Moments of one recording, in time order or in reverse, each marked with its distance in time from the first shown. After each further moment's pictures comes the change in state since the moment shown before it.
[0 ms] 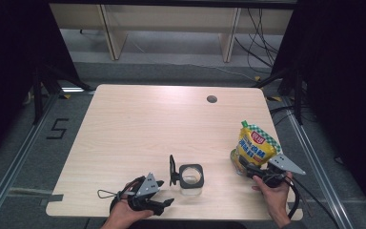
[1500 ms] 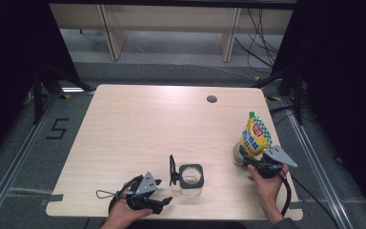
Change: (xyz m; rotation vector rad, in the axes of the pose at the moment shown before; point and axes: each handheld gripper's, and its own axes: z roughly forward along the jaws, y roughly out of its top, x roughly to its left) left arm 0.004 -0.002 -0.001 0.018 0.033 -0.014; right arm 0.003 0.015 0.023 0.037 -0.181 -0.022
